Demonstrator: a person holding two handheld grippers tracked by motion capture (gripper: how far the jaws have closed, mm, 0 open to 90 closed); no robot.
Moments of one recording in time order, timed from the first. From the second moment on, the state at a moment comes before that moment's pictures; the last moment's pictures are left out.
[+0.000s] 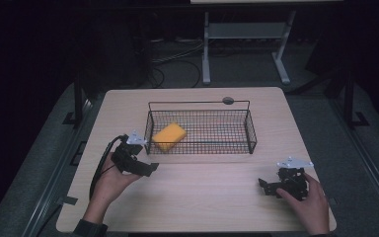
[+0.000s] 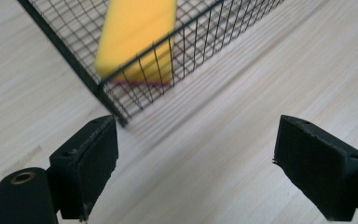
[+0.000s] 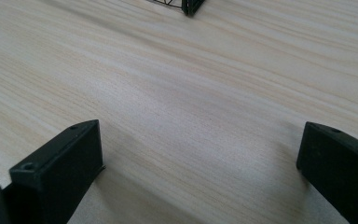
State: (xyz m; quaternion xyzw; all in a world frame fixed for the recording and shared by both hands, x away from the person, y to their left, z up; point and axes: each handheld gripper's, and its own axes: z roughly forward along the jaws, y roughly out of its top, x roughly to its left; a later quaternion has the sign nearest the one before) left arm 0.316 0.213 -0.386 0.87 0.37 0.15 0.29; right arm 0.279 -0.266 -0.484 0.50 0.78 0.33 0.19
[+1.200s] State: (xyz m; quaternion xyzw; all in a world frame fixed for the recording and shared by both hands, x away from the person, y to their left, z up) left arm 0.282 0.253 -0.460 0.86 0.41 0.15 0.27; right arm 0.279 -0.266 -0.484 0.50 0.78 0.32 0.19
